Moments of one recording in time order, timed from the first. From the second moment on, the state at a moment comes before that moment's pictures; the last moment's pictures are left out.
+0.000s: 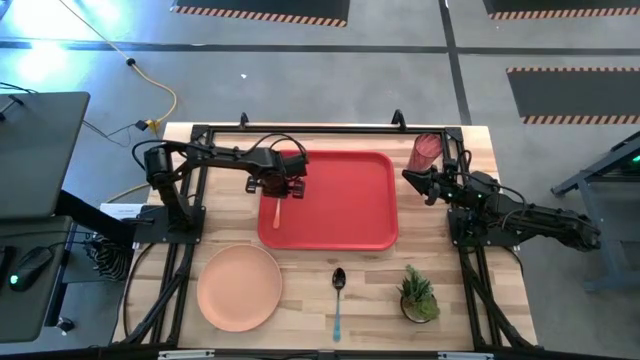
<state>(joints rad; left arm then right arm) 0.32 1.79 1.10 -0.81 -0.03 -1.12 -0.31 0.25 0.07 0.27 0.07 0.72</state>
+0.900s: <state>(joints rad) 0.35 1.62 1.10 -0.82 0.04 -0.98 -0.31 0.25 0.10 0.42 0.07 0.64</state>
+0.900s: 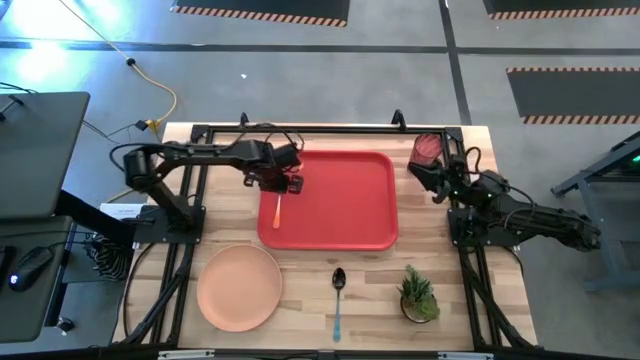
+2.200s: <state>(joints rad) 0.35 1.20 1.10 -0.80 -0.01 -0.59 -0.56 1.04 1.17 -1.17 0.15 0.40</state>
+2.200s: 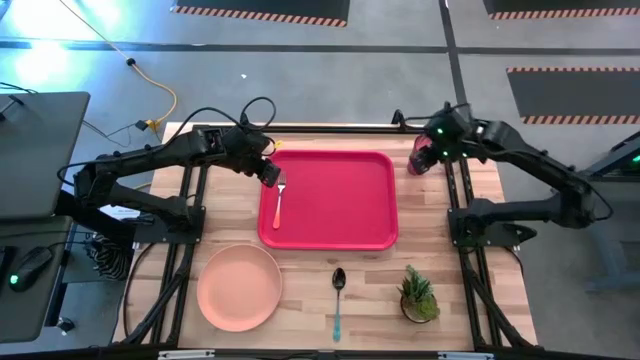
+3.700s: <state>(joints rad) 0.35 1.20 1.10 -0.80 -0.01 -0.56 -0.73 1.37 1.17 -1.19 0.16 0.31</state>
